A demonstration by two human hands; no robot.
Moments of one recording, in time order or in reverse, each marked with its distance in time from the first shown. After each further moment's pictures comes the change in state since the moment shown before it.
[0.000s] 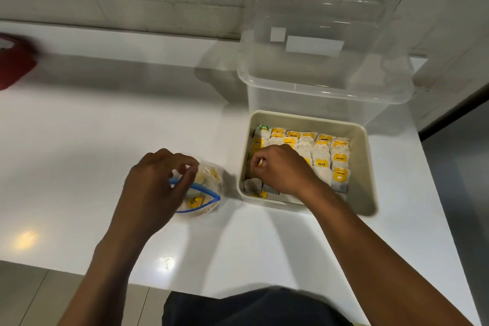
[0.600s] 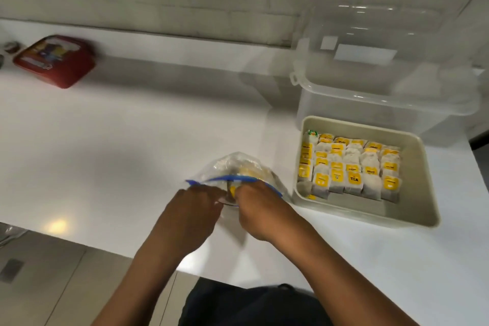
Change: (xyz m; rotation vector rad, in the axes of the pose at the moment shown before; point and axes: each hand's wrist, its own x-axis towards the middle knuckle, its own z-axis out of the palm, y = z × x) left_hand -0.041 -0.046 -0.024 0.196 -0.345 -0.025; right_hand -0.043 -0.153 0.050 -0.019 -0.242 -0.141
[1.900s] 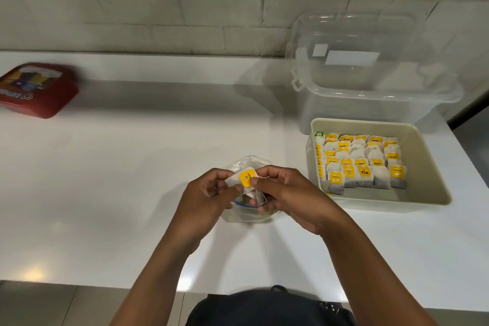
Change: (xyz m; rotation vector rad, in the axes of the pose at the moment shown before) left_hand 0.023 -0.041 -0.025 -1.203 -0.064 -0.279; right_hand 0.011 -0.009 -0.007 1.270 0.105 0.135
